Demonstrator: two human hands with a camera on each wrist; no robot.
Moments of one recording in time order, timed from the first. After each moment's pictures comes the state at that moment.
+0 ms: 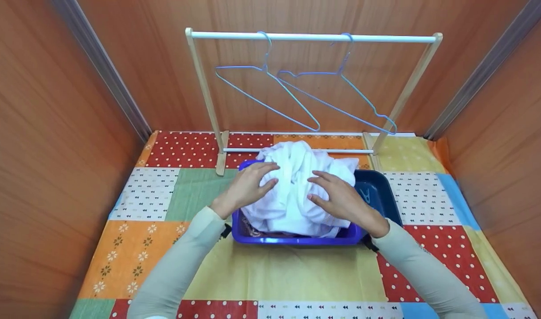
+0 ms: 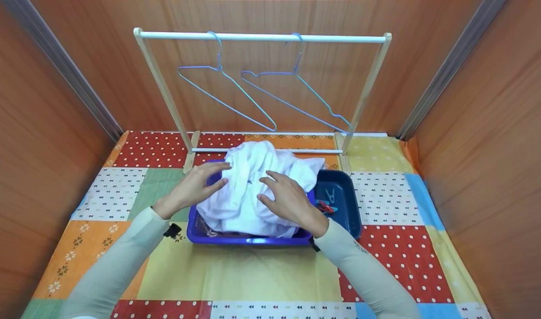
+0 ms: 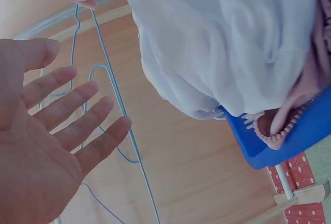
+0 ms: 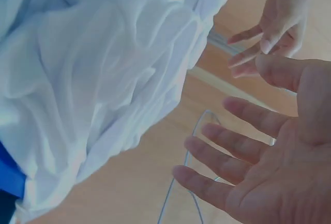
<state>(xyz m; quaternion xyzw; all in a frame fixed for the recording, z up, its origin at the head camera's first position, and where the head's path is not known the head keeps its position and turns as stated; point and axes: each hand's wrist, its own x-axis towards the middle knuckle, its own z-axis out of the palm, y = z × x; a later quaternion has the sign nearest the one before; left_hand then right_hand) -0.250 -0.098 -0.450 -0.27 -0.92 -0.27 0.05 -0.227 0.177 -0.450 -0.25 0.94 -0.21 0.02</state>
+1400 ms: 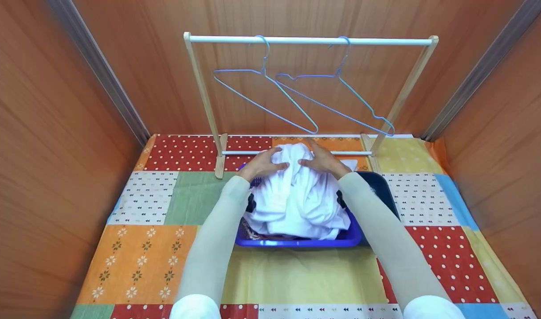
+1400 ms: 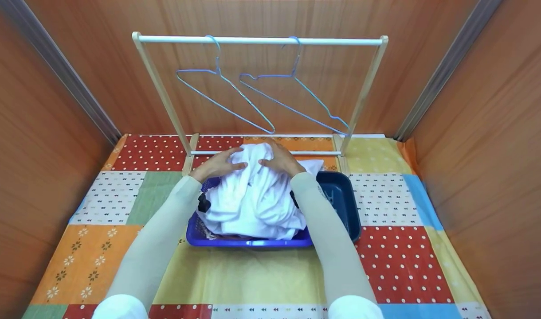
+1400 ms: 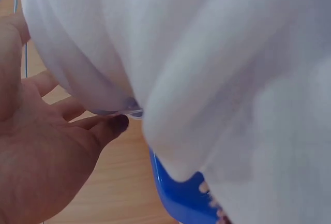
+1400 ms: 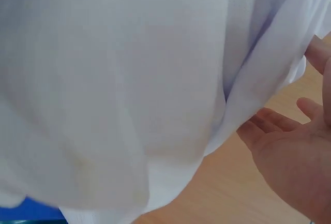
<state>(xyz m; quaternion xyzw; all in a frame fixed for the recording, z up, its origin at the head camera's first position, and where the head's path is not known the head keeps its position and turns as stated) -0.357 -0.075 -0.493 -0.12 -0.91 -0.36 -0.18 -0.389 0.164 -0.503 -0.12 0.92 -0.33 0.16</state>
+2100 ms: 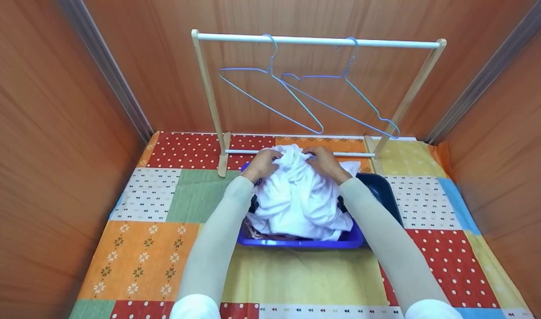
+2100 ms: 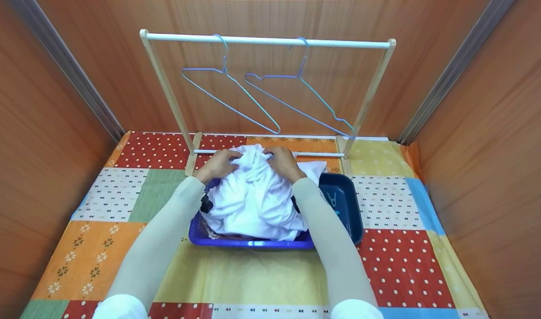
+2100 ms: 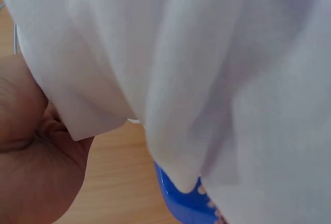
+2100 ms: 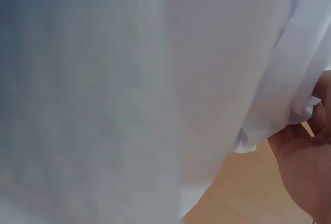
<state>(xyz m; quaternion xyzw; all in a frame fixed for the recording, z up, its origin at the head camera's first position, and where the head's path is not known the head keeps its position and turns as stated) -0.352 -0.076 -0.493 -0.13 -0.92 -0.36 -0.11 -0.383 0.154 -0.513 -0.17 0.92 -0.36 0.06</state>
